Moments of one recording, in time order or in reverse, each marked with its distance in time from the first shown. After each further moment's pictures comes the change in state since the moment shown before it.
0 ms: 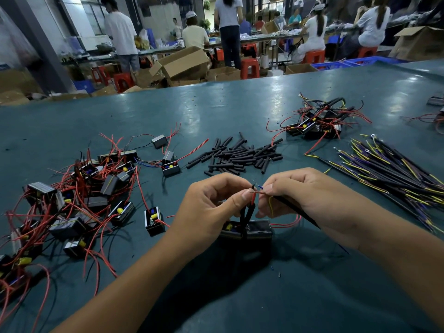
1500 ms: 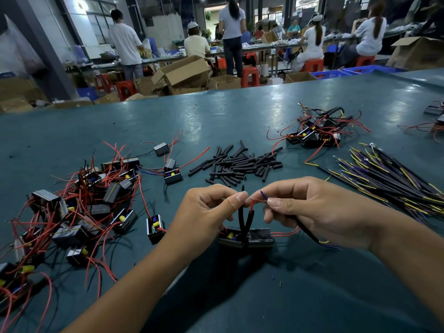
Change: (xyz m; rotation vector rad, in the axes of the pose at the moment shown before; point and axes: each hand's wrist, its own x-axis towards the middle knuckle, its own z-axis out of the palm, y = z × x) left_hand 0.002 -0.004 -0.010 0.107 0.057 -0.113; right_hand 0.002 0.013 -0.019 0.099 -0.222 -0.058
